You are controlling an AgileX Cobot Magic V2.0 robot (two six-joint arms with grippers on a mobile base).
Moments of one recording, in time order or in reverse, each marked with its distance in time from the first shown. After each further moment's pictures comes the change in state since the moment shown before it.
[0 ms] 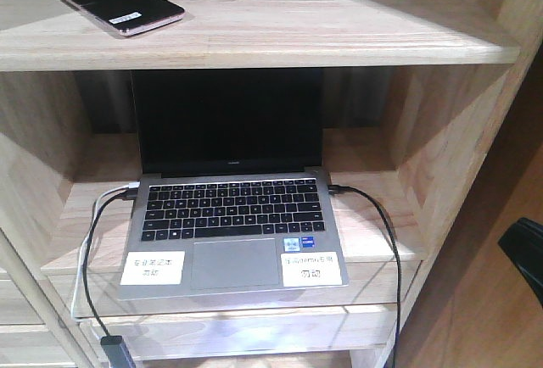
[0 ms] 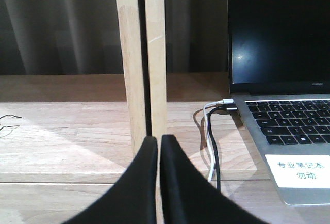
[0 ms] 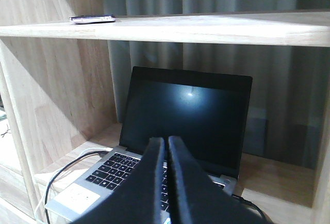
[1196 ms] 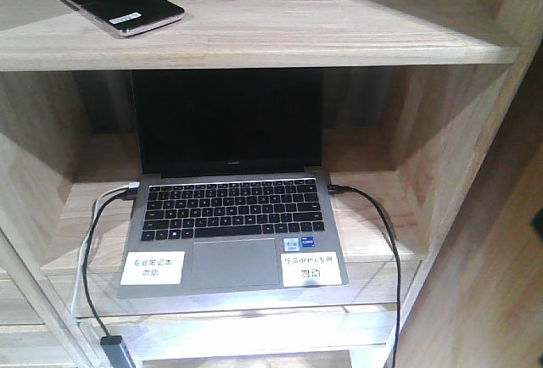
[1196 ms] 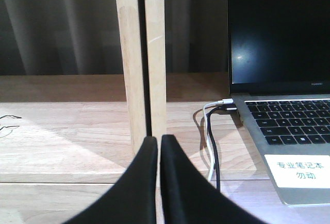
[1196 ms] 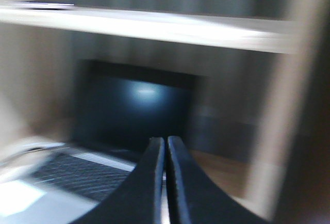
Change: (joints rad) left arm 0.000 0.000 0.000 0.000 0.000 0.000; right arm -0.133 0.000 0.000 -0.514 0.000 0.407
